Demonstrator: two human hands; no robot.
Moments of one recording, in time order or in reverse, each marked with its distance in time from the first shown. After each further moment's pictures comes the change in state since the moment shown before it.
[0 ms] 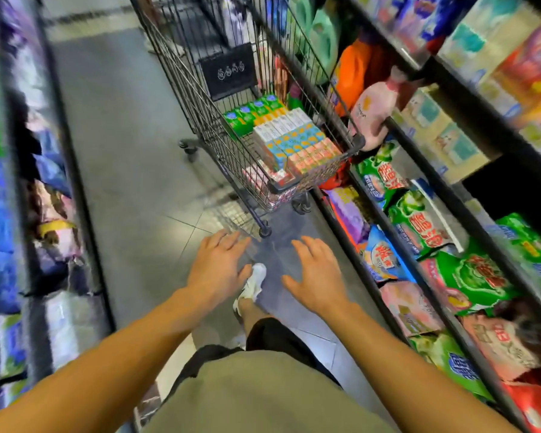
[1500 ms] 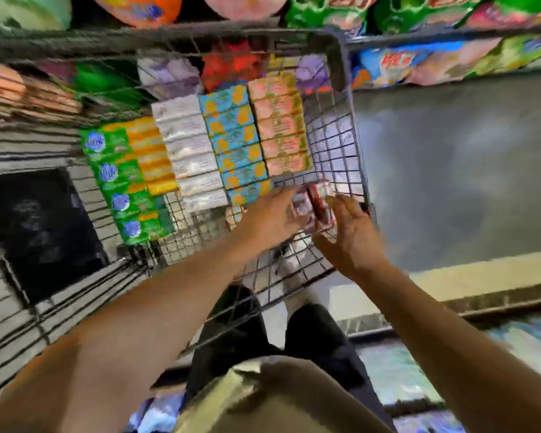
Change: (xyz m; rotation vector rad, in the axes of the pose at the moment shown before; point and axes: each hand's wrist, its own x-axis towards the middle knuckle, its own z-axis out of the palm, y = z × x) left_hand 0.530 -0.073 0.052 0.028 -0.998 0.879; right_hand 0.372 -0.032 0.009 0.761 0.181 1.232
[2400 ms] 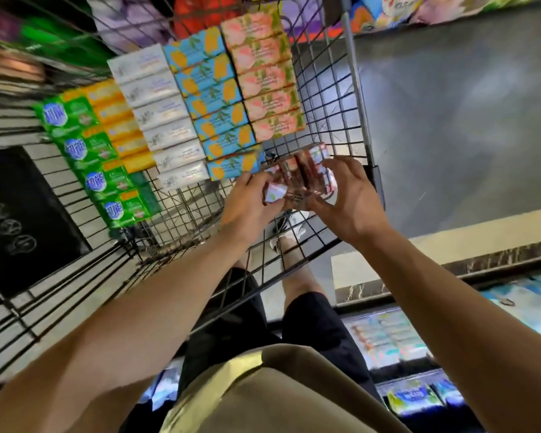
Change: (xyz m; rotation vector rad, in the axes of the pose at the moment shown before) left_hand -0.016 -0.031 0.041 -0.132 0.259 -0.085; right_hand 0.011 0.001 0.003 0.141 0.023 0.067
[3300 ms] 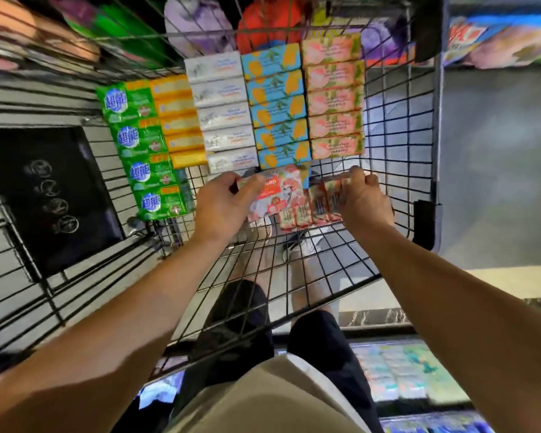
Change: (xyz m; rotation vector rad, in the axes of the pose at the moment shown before) left_hand -0.008 -0.055 -0.088 -0.299 0.234 -0.312; right_hand 0.070 -0.019 0.061 -0.395 -0.067 0.207
